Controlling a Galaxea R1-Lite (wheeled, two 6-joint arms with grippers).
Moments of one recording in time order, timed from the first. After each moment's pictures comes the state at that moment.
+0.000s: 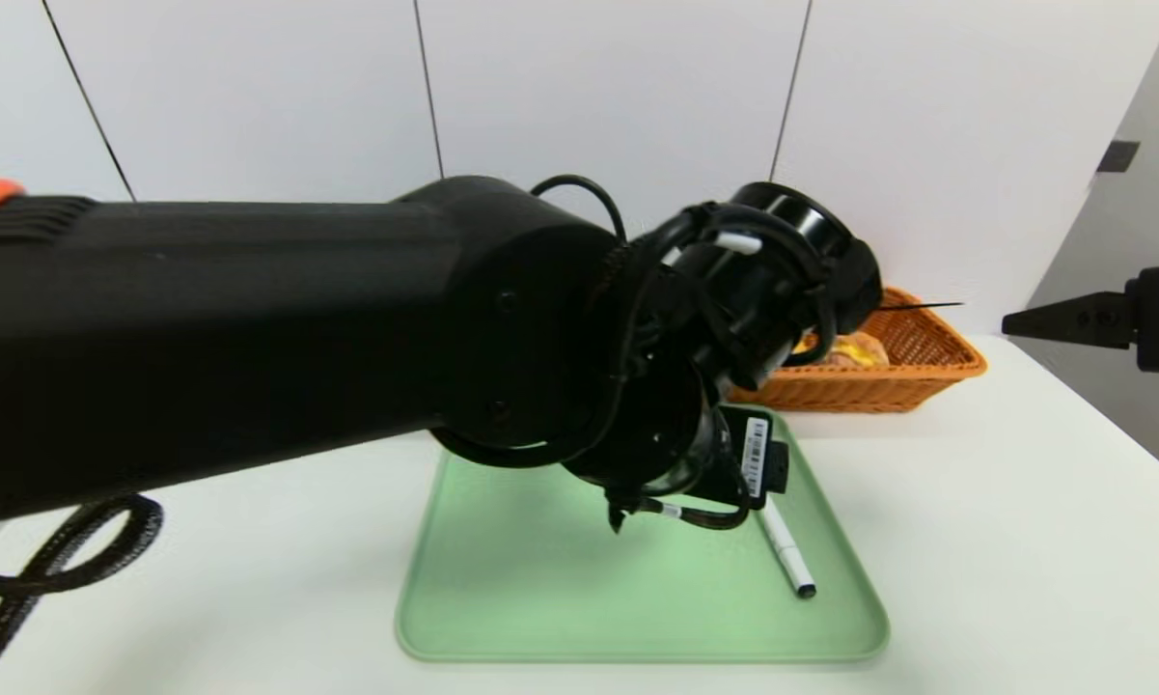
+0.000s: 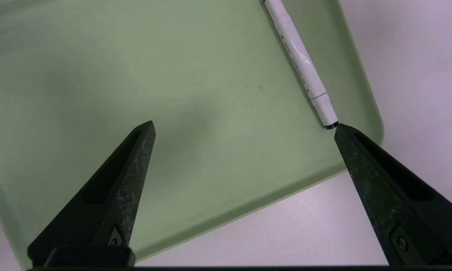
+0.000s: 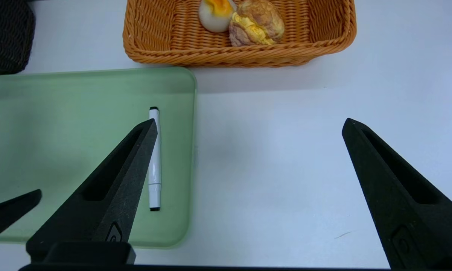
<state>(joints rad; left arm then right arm) -1.04 2.05 -1.92 0.70 0.35 -0.57 0.16 1.27 -1.21 0.47 -0.09 0.15</state>
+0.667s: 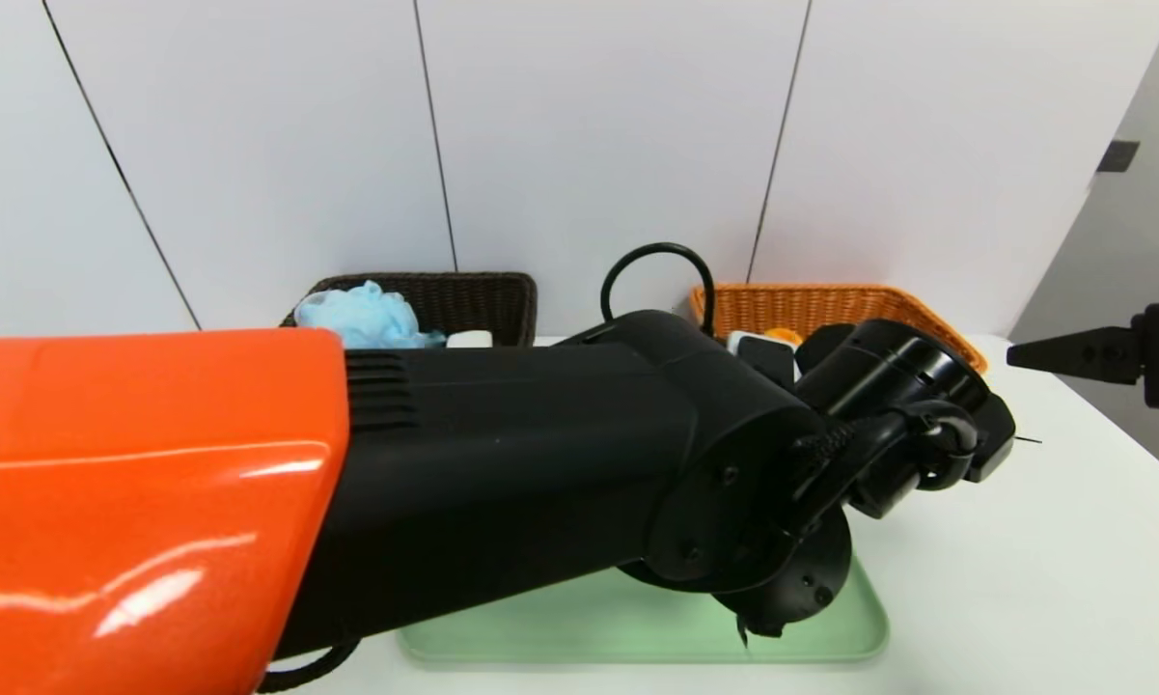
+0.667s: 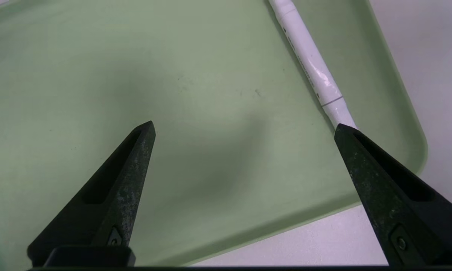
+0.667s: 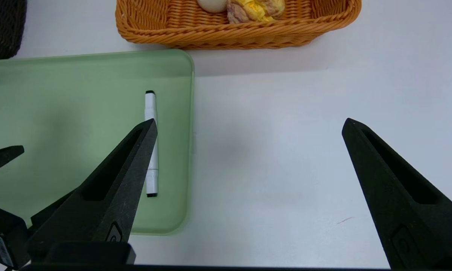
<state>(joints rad) -1.13 2.19 -1.98 0.68 0.55 -0.57 0.17 1.23 -1.14 0.47 -0.09 0.16</state>
